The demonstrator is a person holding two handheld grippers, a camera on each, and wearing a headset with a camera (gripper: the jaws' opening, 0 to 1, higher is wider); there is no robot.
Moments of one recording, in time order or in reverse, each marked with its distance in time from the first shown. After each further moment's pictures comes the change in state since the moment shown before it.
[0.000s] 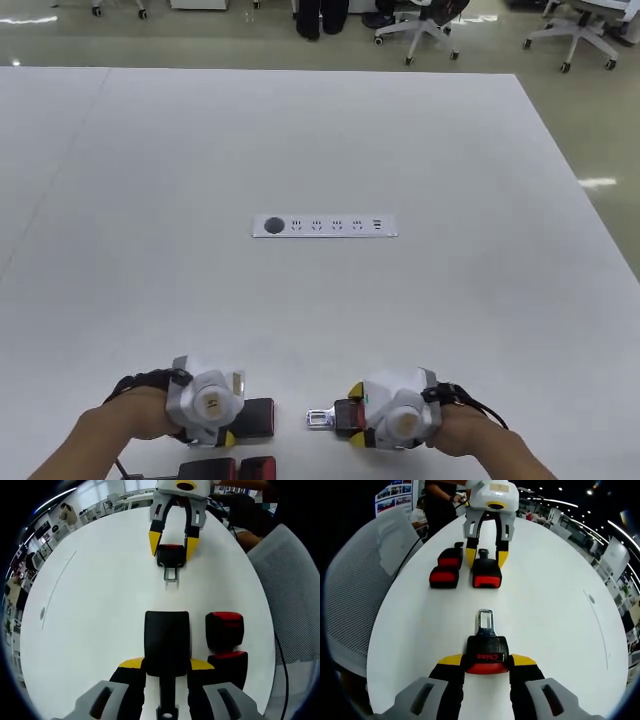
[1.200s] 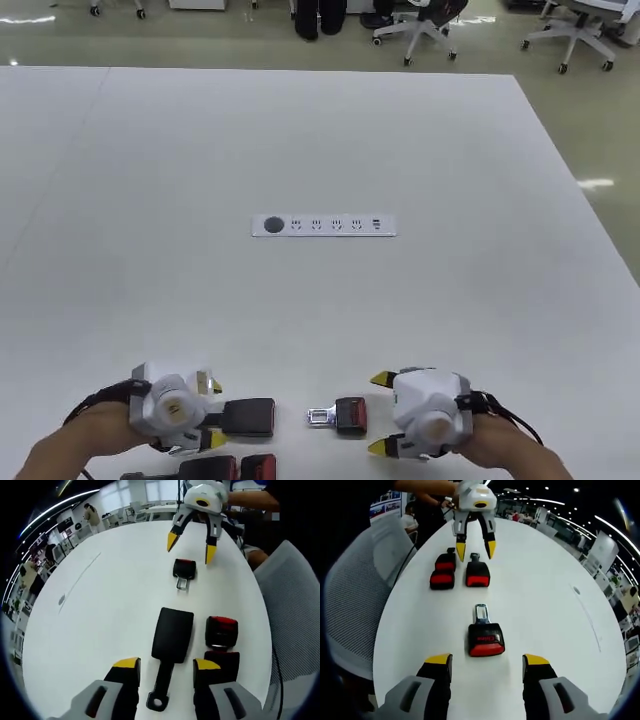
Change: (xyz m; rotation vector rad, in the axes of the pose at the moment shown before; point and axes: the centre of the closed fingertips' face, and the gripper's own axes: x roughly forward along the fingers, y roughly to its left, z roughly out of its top) left arm -0.026 0.005 -0.018 -0.155 -0.146 0.115; right arm -0.049 0.006 -0.001 0.092 -0.034 -0.084
